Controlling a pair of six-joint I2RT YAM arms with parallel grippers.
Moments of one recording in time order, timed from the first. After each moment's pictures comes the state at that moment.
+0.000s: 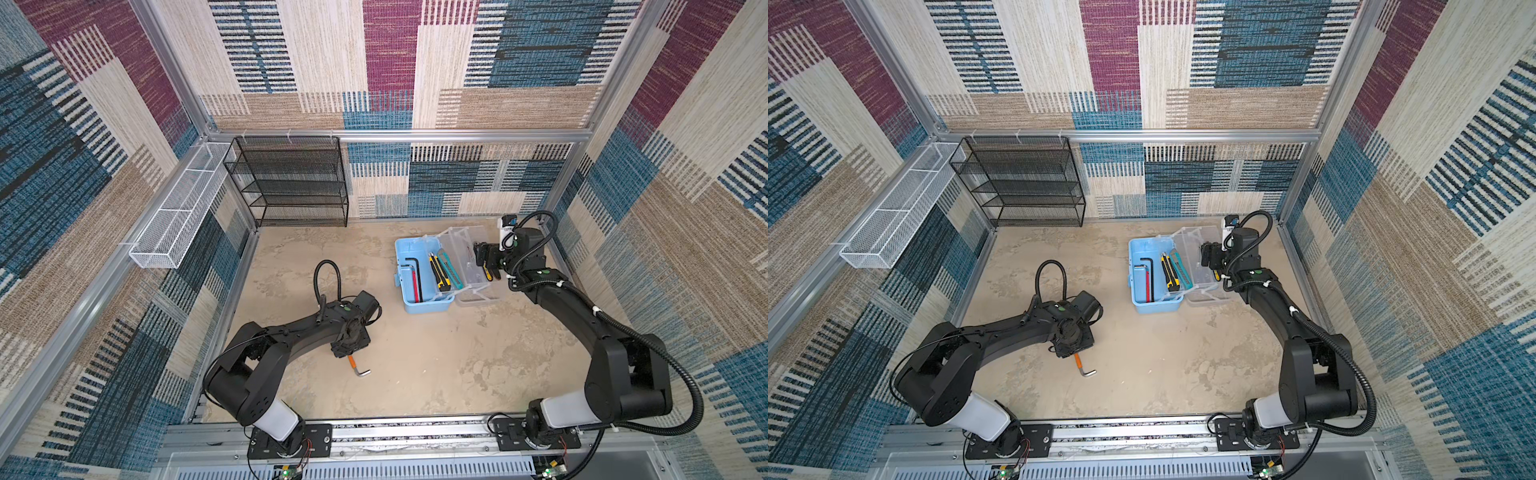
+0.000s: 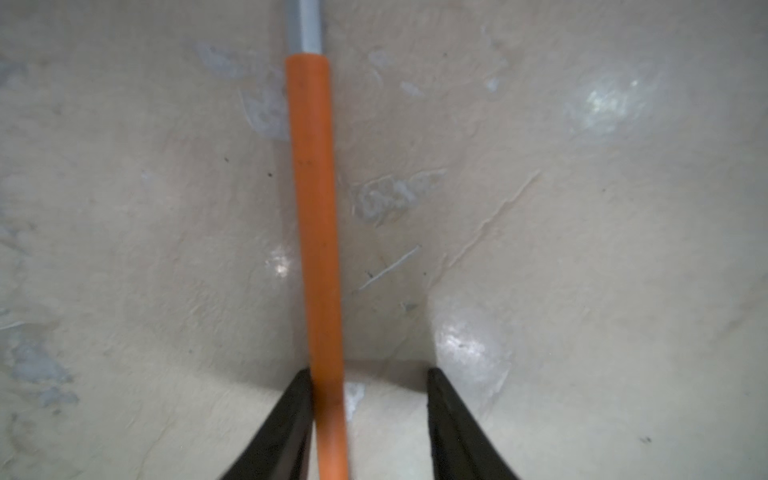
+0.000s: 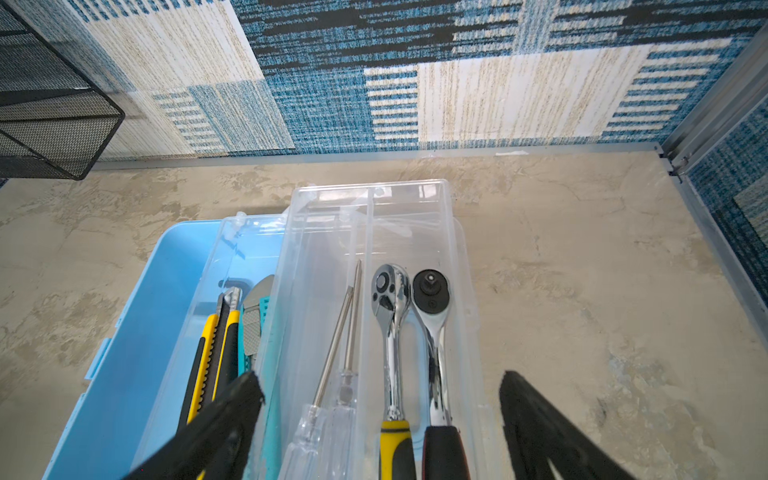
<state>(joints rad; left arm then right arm) -0.63 1.58 0.85 -0.70 -0.16 -1.02 0.09 1.45 1.01 -0.08 -0.08 0.11</state>
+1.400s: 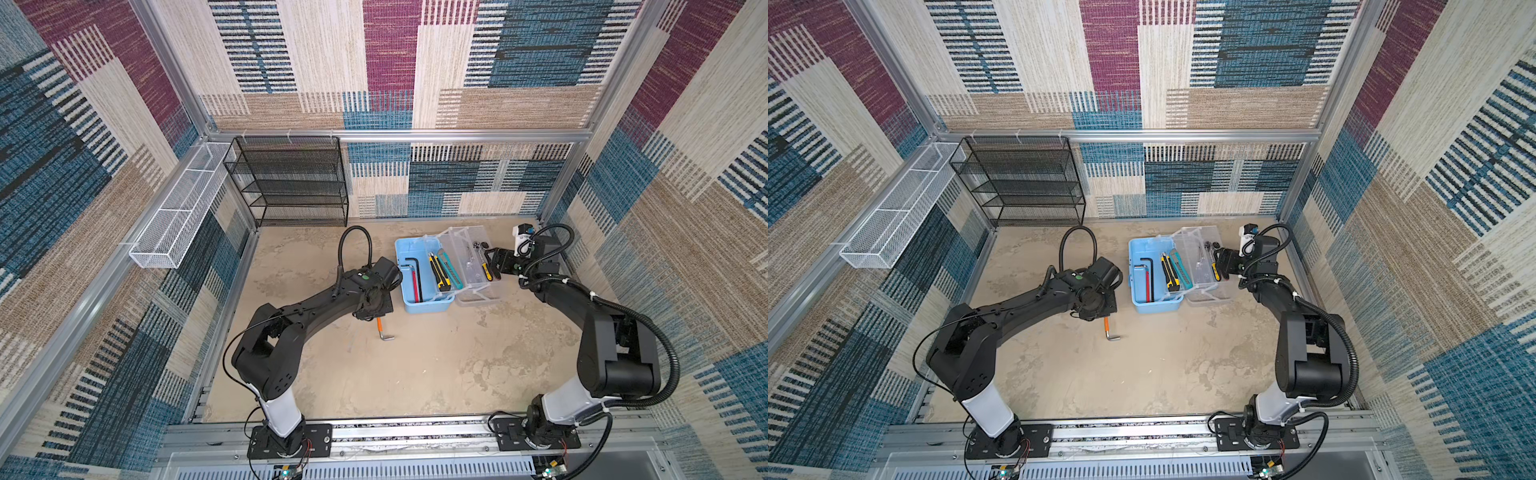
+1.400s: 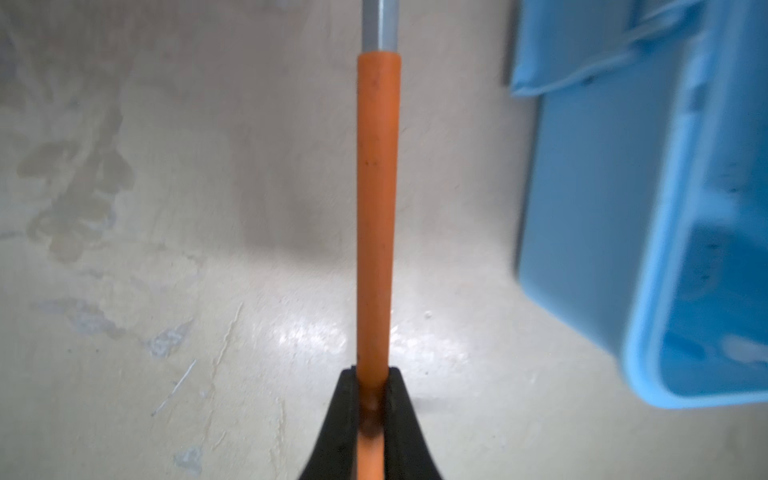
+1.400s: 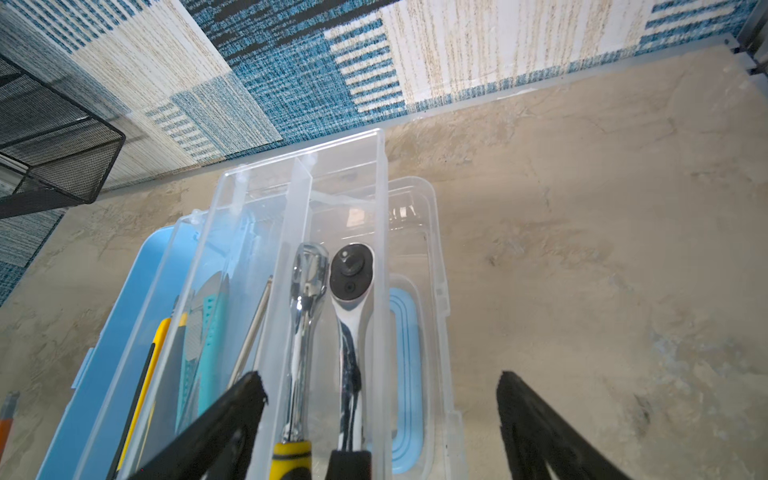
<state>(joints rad) -0.65 1.75 1.30 -0.76 -0.14 -0.78 -0.10 1.58 0.95 0.08 -0.36 0.19</state>
